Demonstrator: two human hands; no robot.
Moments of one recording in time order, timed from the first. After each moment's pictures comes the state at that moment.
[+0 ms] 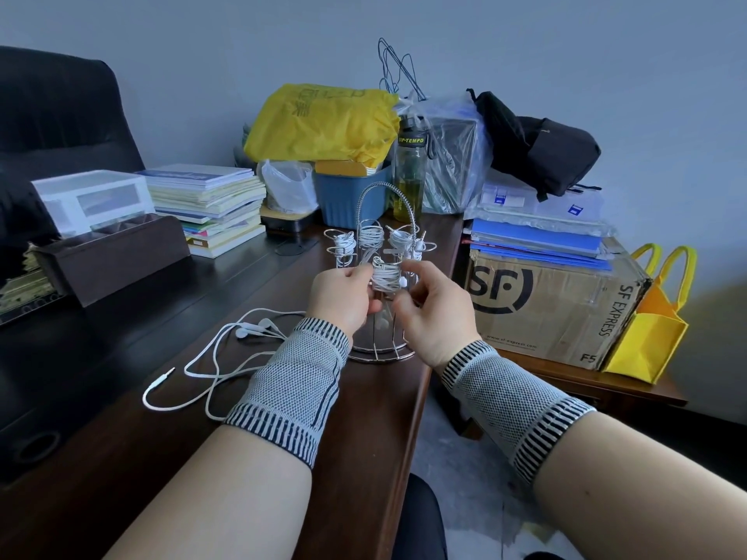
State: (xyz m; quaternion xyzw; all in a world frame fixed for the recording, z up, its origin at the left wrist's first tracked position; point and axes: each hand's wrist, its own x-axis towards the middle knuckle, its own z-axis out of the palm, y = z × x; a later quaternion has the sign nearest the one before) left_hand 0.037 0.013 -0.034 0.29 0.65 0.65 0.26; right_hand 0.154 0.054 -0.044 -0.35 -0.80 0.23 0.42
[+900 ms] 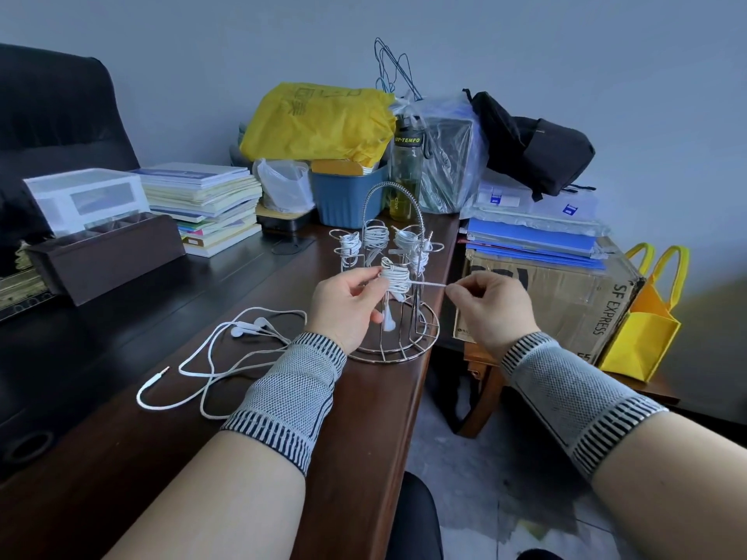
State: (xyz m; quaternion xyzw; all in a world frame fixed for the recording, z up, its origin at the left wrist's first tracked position) left_hand 0.041 0.004 -0.049 0.42 0.63 0.62 0.19; right_hand 0.202 0.095 -0.042 -0.44 -0.76 0.25 0.40
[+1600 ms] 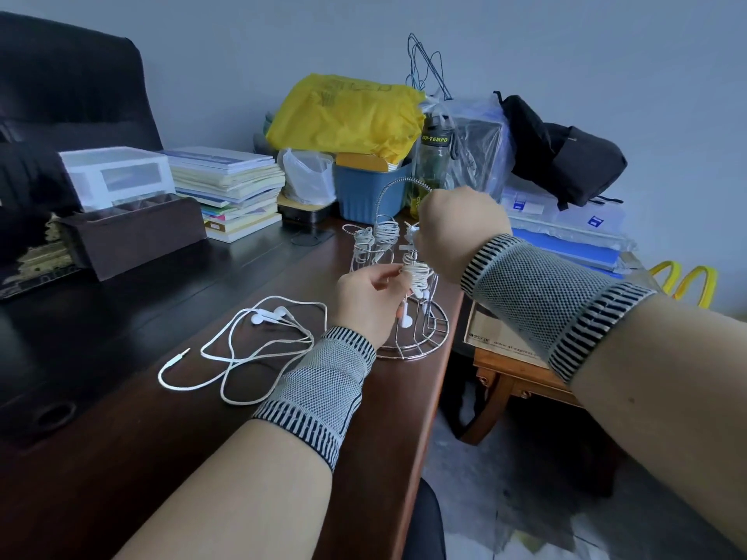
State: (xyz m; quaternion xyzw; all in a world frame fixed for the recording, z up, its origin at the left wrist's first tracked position) left_hand 0.041 0.009 -0.050 0.39 0.64 0.64 0.15; right_hand 0.132 0.056 0.060 -0.38 -0.90 -0.14 0.17
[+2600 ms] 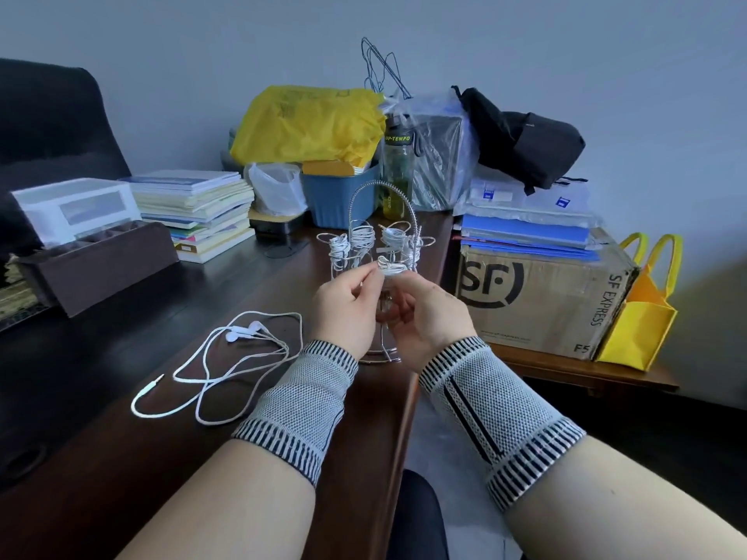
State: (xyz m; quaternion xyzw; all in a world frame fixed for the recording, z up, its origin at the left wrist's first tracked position) left_hand 0.056 0.005 -0.051 0.42 0.66 0.62 0.07; right_hand 0.147 0.033 -0.028 -0.27 -0.33 0.78 0.45
